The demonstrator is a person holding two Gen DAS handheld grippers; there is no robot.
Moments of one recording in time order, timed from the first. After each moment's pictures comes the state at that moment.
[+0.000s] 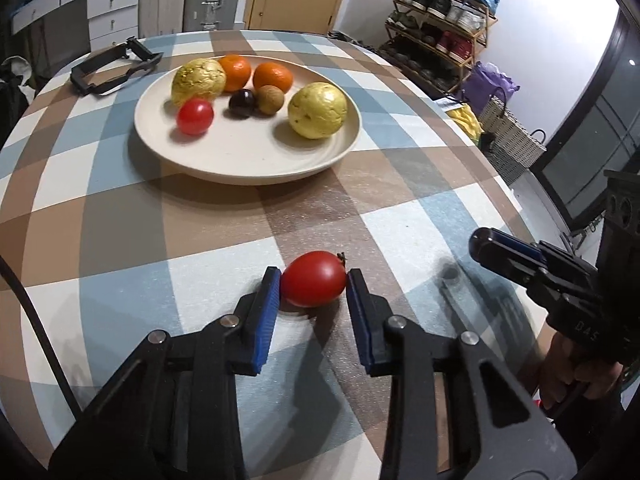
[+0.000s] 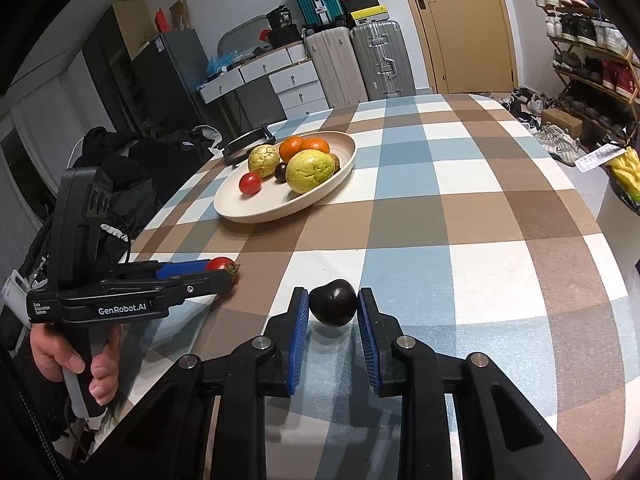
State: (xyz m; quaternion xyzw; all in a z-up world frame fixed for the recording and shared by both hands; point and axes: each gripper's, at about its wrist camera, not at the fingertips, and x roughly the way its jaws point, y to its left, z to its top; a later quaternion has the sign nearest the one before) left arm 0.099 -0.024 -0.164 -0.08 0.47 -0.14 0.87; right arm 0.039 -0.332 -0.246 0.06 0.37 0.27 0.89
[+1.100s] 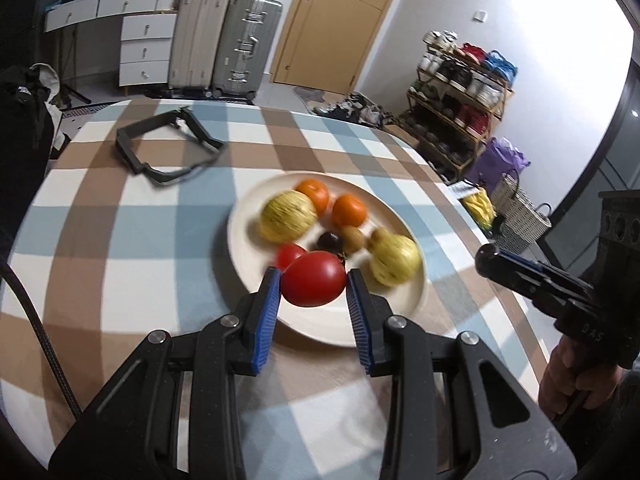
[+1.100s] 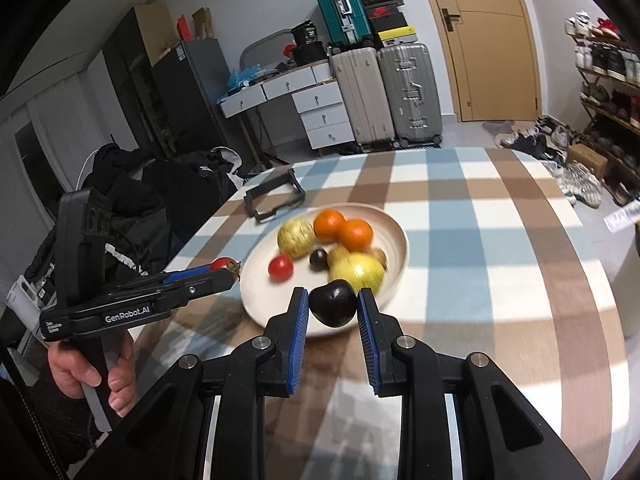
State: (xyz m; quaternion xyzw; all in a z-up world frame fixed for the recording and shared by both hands) left arm 0.164 0.080 -0.105 -0.14 0.38 -0.10 0.91; right arm 0.116 -0.269 -0.176 0.05 0.33 0.31 0.89
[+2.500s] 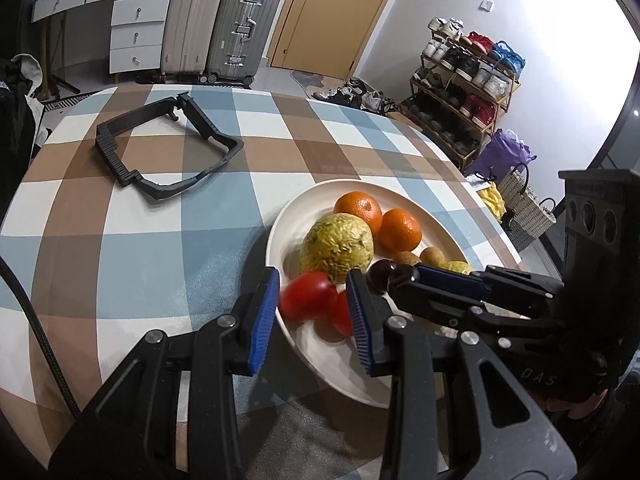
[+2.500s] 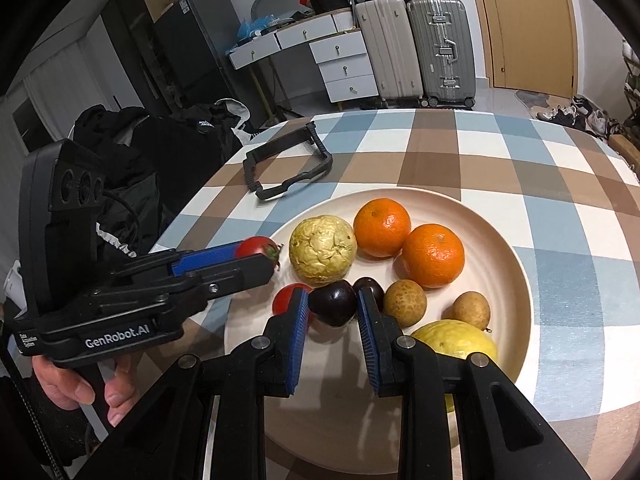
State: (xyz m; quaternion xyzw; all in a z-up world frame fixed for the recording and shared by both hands) left arm 0.236 0.107 -0.146 -0.15 0.41 -0.11 0.89; right arm 0.205 -0.164 -0.223 0.01 0.40 0.34 0.85
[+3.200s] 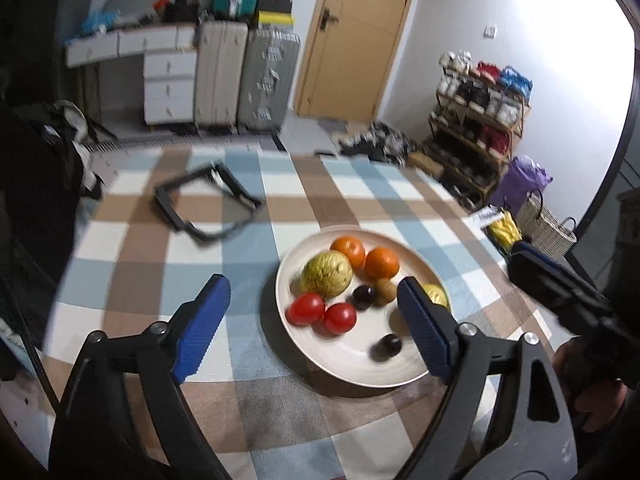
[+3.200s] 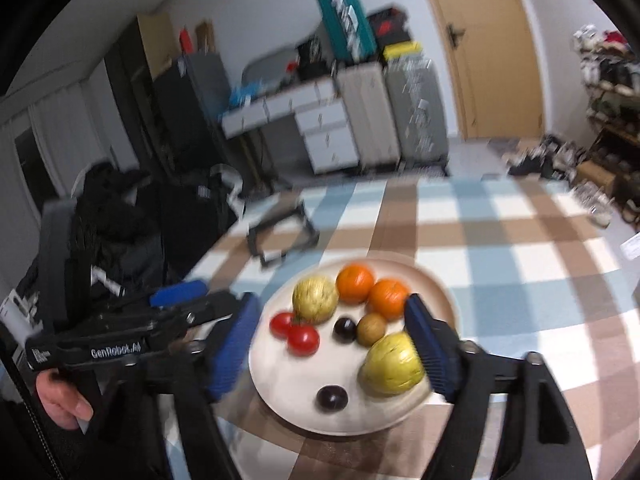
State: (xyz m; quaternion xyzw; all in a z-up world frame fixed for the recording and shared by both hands) left arm 0.159 0.091 -0.066 -0.10 0.32 -0.04 0.94; right arm 0.140 -0.229 -0.158 0.07 0.26 0.29 0.92
